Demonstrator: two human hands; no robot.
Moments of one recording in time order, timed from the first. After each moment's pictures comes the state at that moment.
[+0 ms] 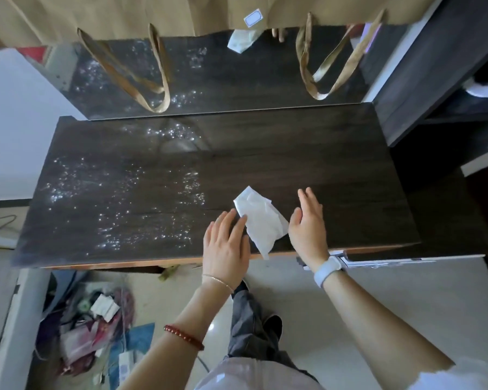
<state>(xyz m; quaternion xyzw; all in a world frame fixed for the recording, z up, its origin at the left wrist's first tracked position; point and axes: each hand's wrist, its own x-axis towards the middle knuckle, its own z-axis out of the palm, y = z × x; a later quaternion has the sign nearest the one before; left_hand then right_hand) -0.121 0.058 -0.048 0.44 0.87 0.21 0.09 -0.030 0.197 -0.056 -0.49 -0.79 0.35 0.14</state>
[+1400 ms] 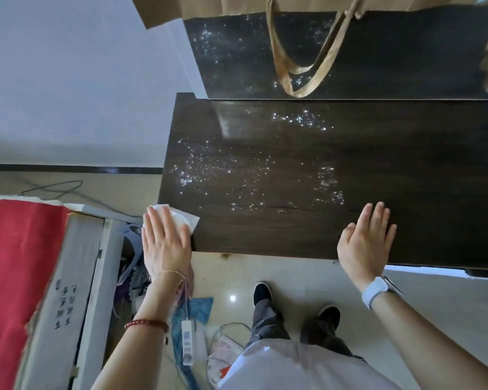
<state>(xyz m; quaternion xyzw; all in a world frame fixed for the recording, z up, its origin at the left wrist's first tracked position) -0.369 -0.182 -0.065 0.16 0.98 0.07 0.11 -0.157 0.062 -0.079 -0.53 -0.84 0.11 0.05</state>
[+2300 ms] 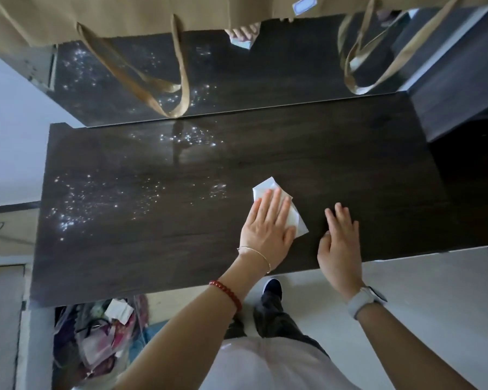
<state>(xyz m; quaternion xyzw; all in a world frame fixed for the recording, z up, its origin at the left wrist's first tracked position) -0.190 0.106 -0.066 0.59 0.80 -0.03 0.12 -0.050 0.169 -0.074 -0.51 -0.84 0.19 0.09</state>
